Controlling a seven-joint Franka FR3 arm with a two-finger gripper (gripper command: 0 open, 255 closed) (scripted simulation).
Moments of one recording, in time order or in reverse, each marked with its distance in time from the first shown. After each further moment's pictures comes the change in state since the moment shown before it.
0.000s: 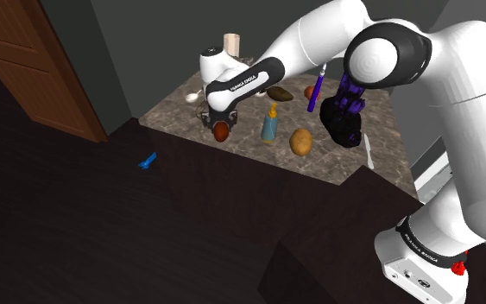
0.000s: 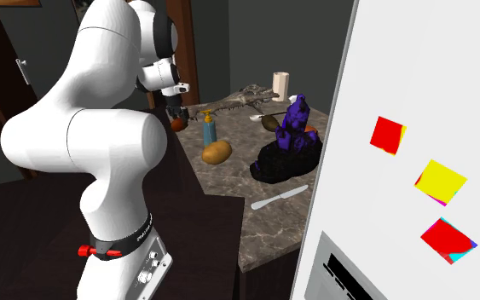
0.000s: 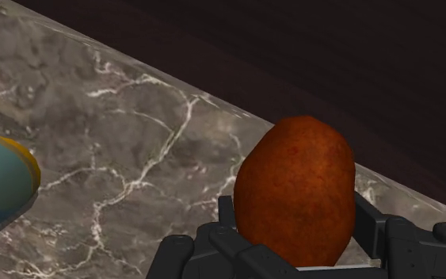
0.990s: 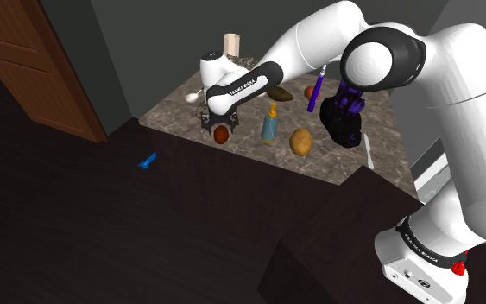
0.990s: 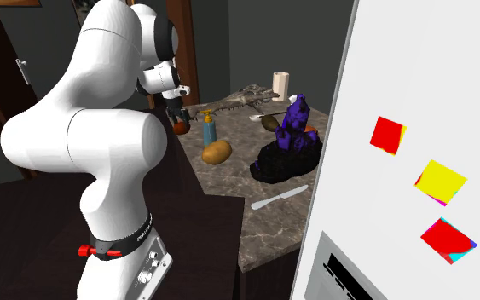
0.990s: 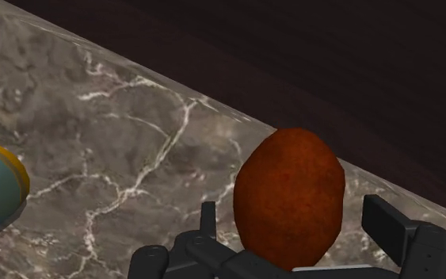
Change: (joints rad) arm 0.001 0.023 -0.003 0.006 -0.003 0.018 0.003
